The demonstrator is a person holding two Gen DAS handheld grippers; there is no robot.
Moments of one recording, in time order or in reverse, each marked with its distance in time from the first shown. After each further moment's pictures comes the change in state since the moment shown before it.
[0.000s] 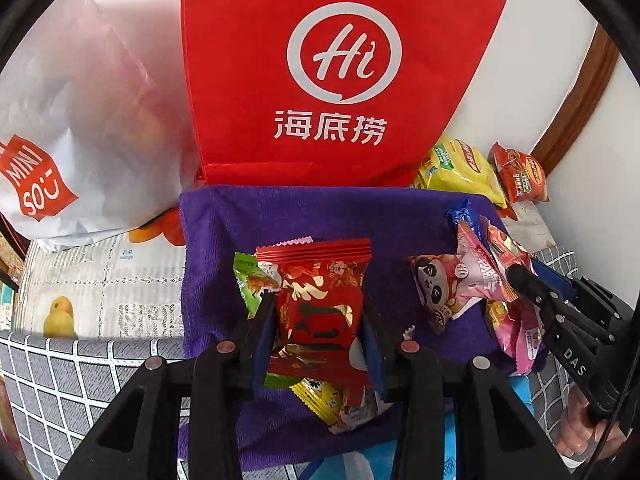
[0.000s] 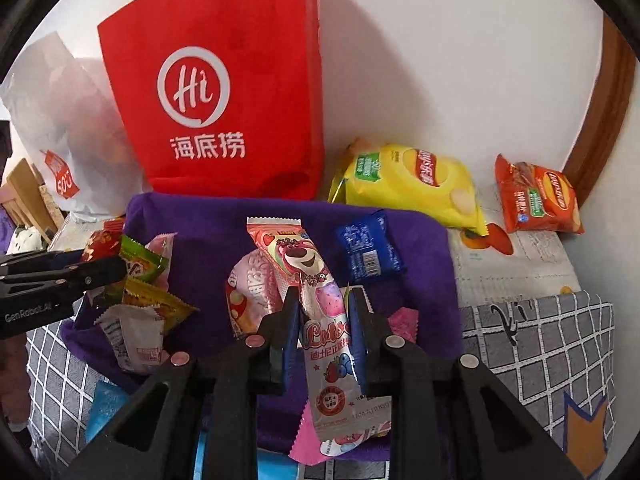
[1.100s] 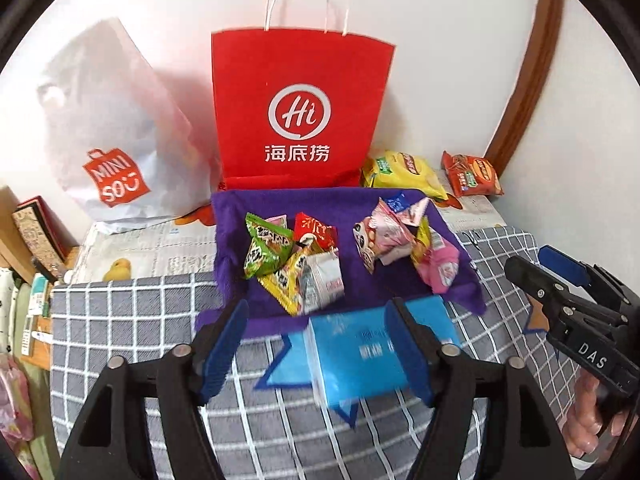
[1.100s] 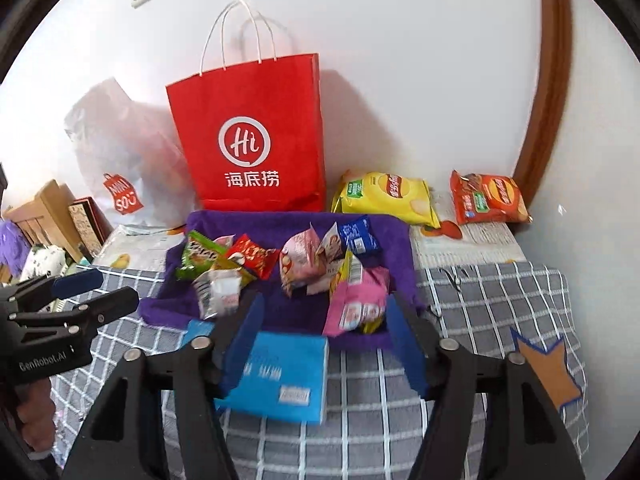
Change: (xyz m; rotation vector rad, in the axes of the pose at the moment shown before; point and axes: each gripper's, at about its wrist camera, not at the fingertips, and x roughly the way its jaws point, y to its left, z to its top) left arm -0.149 -0.043 -0.078 0.046 -0.126 0.024; right arm -0.159 0.011 -0.043 0.072 -0.090 -0.005
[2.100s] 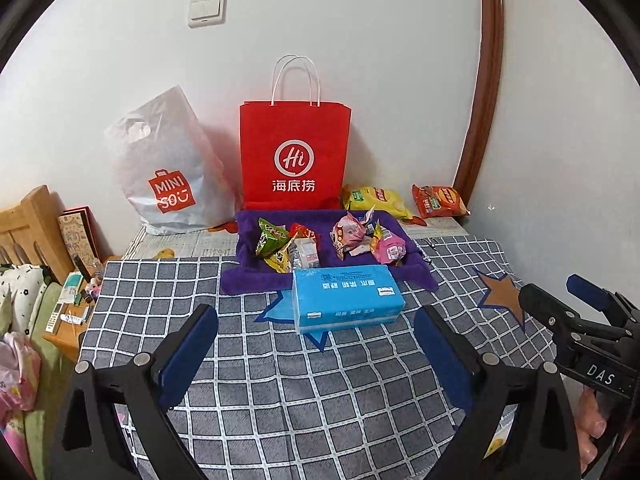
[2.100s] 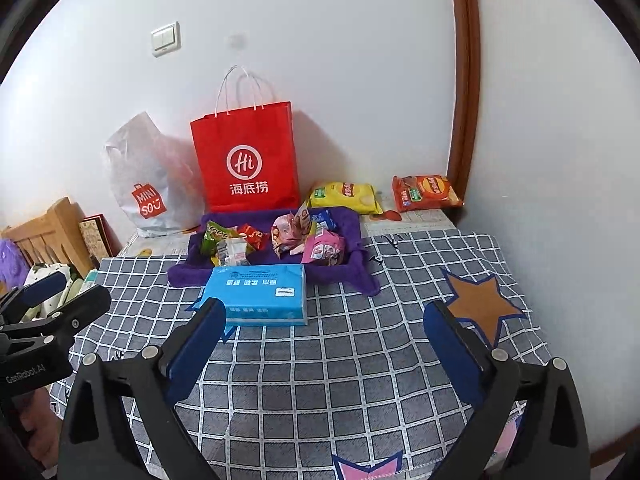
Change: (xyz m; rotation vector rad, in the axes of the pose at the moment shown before) left arm -0.147 -0.045 -0.112 -0.005 -0.231 0.047; right arm -0.165 -0.013 -0.108 0.062 -0.147 -0.081
